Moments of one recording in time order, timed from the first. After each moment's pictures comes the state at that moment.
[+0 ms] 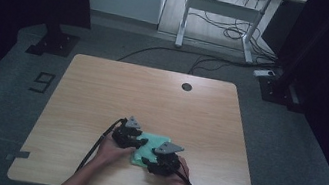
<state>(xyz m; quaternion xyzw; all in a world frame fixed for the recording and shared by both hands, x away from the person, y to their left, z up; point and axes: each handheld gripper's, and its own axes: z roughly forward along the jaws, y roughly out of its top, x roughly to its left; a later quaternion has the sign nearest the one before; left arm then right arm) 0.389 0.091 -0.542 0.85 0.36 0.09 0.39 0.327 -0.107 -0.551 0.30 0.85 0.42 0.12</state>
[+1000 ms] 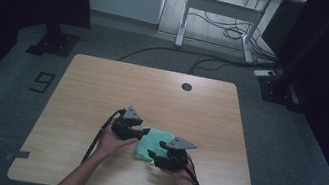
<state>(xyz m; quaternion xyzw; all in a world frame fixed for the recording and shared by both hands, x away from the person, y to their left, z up) 0.385 0.098 -0.499 0.82 0.37 0.13 0.43 0.335 -0.128 -0.534 0.33 0.80 0.48 0.12</state>
